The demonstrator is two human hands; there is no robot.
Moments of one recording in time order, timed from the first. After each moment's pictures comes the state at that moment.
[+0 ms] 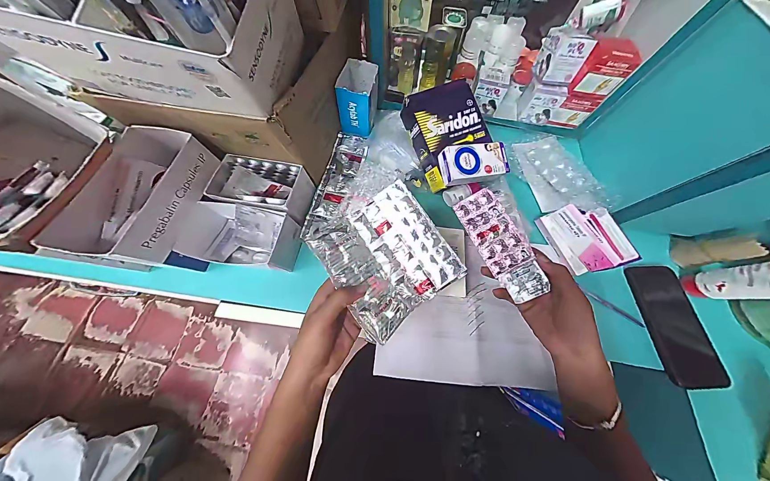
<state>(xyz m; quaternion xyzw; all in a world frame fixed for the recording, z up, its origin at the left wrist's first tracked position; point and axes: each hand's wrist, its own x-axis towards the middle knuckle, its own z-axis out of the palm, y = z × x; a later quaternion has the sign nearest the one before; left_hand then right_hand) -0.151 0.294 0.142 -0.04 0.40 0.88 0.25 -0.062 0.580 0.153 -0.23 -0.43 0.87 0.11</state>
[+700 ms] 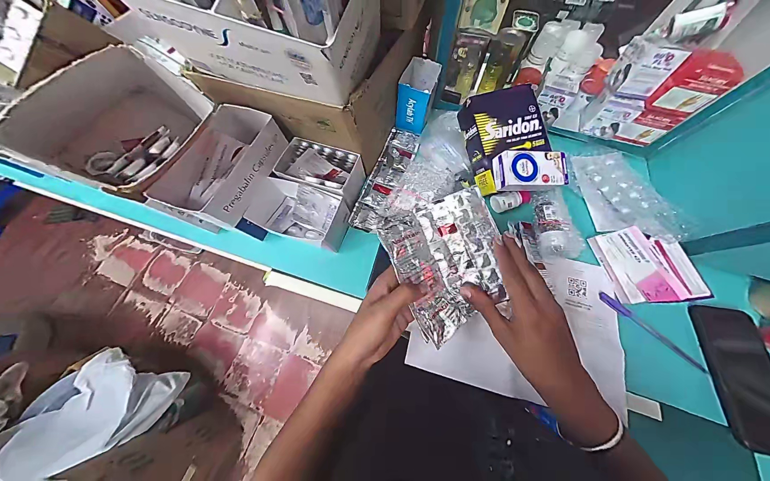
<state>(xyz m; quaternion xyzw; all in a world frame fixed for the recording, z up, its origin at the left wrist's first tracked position) -0.144 0.300 0.148 0.04 0.40 0.87 0.29 -0.086 0.507 0.153 0.02 -0.95 0.23 0.21</state>
